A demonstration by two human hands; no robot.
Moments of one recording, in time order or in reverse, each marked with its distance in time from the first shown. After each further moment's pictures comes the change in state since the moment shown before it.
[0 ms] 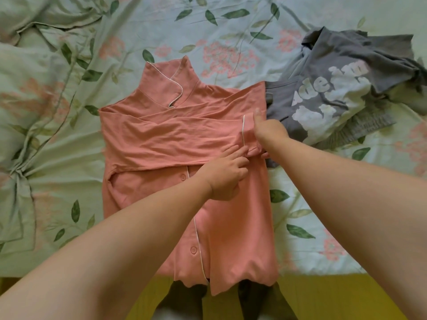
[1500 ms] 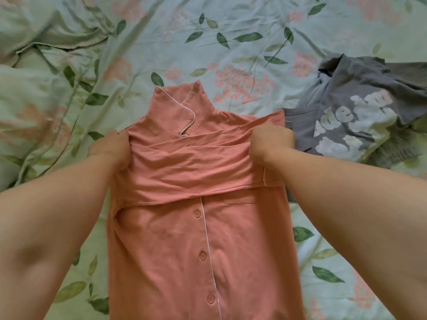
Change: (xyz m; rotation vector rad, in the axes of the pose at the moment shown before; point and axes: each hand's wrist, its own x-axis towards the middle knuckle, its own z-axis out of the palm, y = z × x) left_hand -0.125 -0.249 -0.059 0.063 -0.276 -1.154; right_hand 0.030 -0.068 0.024 -1.038 0.209 -0.416
